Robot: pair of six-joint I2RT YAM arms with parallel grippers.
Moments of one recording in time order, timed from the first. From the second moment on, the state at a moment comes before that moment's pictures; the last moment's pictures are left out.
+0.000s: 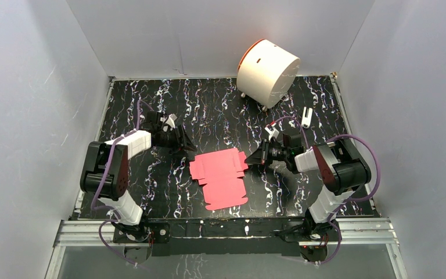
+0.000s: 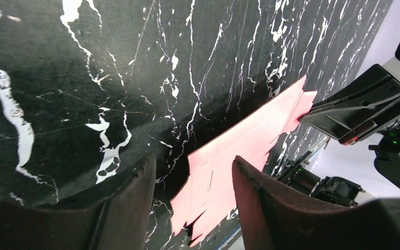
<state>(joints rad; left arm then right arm) -0.16 1.66 0.90 -0.30 0.61 -0.53 0.29 1.71 0.49 0.61 -0.89 0.60</state>
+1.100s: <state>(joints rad) -0.17 1.74 0.88 -0.20 0.80 -0.57 0.28 1.78 0.45 0.81 -0.88 0.72</state>
